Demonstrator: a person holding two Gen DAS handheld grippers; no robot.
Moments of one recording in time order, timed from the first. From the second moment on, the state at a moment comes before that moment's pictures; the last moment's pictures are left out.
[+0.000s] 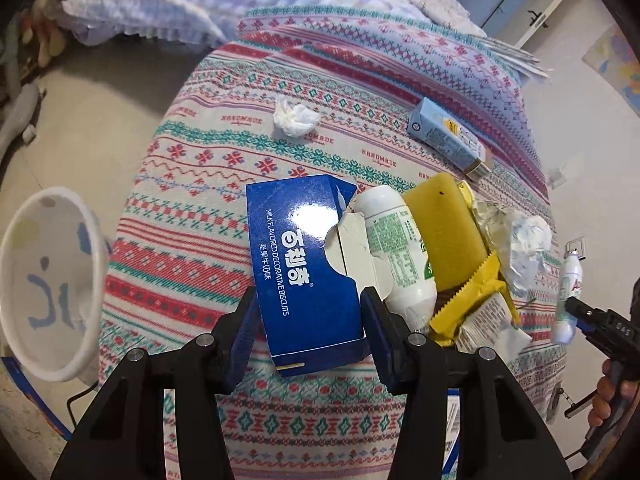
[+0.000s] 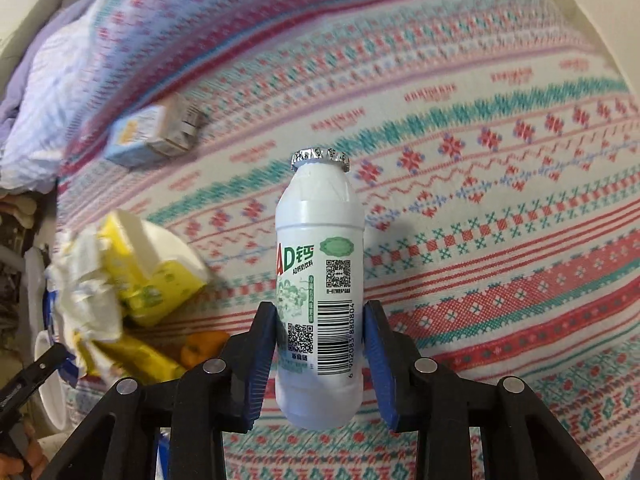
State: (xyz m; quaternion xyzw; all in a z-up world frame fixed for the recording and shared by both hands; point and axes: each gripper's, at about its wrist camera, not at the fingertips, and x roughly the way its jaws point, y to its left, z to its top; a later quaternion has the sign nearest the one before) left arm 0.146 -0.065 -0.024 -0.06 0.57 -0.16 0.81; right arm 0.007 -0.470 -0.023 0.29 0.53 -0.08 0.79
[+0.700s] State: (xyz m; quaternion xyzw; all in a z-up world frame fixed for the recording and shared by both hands) left arm 0.096 0.096 -0.019 -0.09 0.54 -0.05 0.84; right arm 0.023 -0.284 0.043 0.22 0.49 0.09 0.84
